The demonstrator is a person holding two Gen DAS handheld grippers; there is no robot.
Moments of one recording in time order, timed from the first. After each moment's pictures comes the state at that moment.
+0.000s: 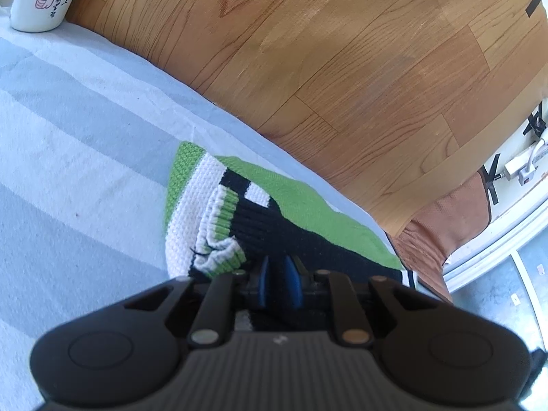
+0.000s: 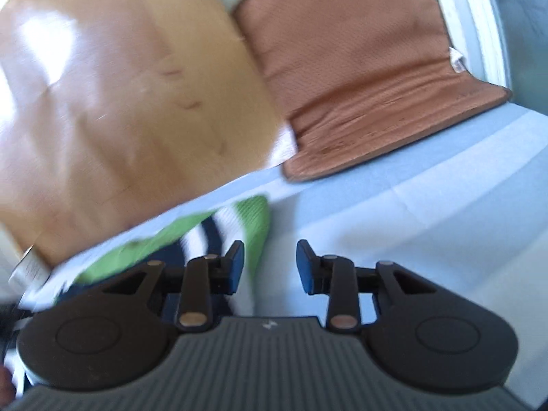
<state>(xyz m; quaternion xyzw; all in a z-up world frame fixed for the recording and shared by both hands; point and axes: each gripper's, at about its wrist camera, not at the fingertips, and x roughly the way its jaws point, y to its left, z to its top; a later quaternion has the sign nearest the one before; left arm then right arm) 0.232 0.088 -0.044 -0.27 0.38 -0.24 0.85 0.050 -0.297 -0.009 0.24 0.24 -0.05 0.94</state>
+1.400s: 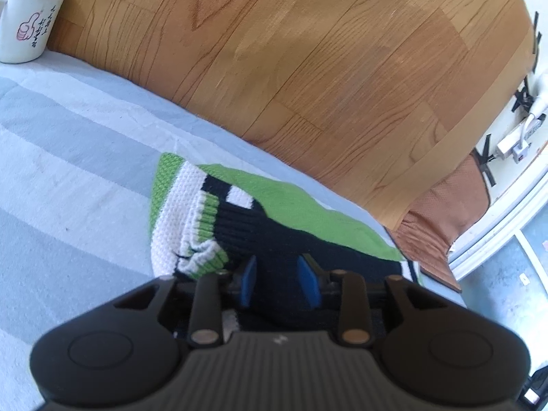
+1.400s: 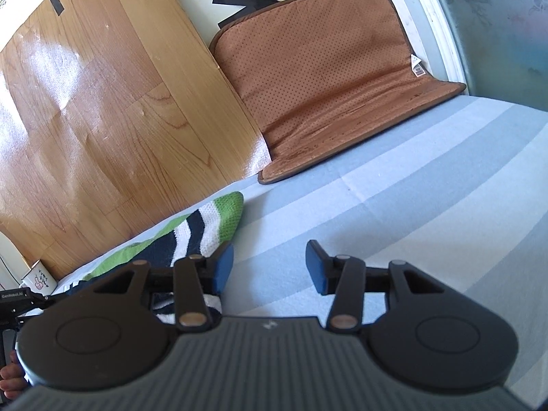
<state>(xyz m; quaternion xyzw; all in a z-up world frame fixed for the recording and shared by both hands) 0.225 0.076 -0.039 -0.23 0.35 -0.25 0.87 0.006 -0.316 -0.021 0.27 0.18 -0.10 0.94</state>
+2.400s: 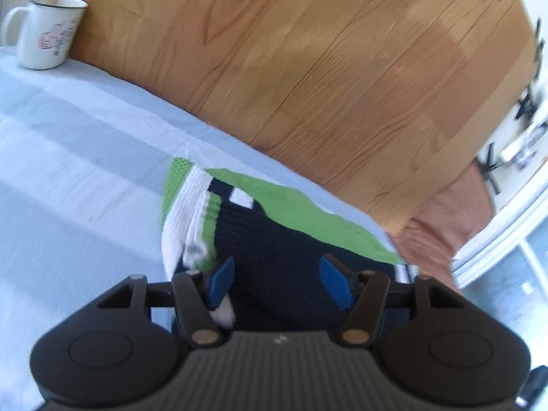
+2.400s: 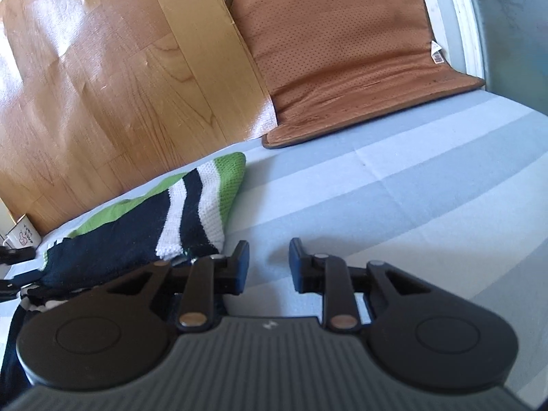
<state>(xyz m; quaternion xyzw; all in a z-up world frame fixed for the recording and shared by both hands) 0.192 0.085 -0.018 -0.24 0.35 -0.23 0.88 0.026 -0.307 -0.024 0.23 0.26 -0.08 0.94</state>
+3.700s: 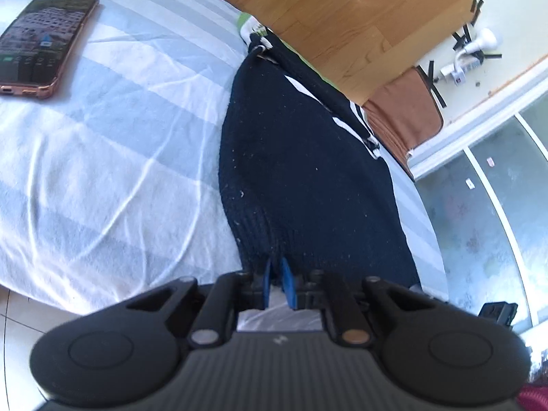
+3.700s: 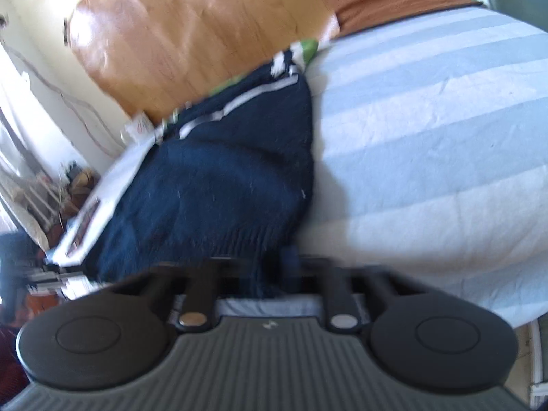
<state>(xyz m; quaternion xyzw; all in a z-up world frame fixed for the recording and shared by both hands) -0.109 0.180 -0.059 -0.26 0.44 -0.26 0.82 -0.205 -0.269 -0.026 0.25 0.34 0.10 0.90</state>
